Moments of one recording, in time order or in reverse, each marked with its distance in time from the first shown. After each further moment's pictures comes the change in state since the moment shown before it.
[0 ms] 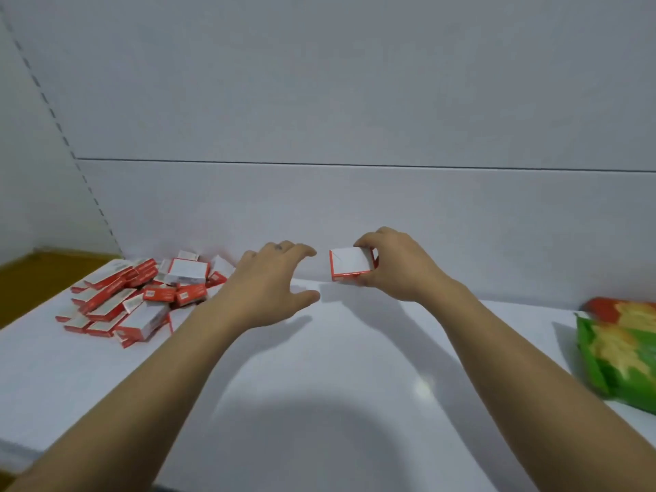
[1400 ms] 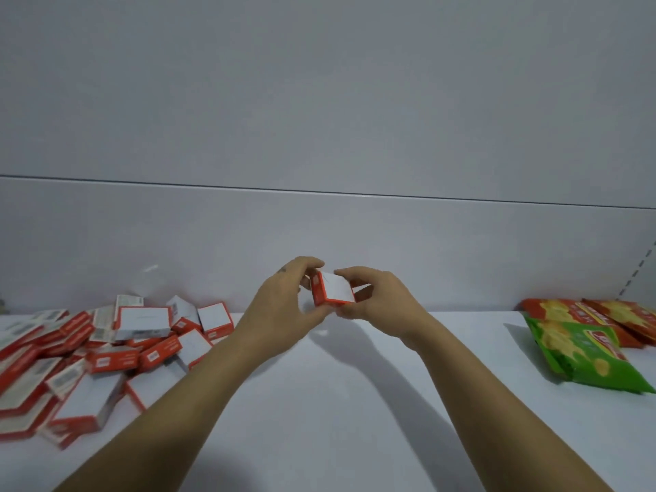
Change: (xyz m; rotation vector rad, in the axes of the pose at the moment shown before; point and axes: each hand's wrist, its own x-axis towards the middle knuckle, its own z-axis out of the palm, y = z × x) left_hand 0.045 -0.044 0.041 -0.729 0.209 0.278; right_hand -0.002 -0.042 0.030 0.525 0.089 0.342
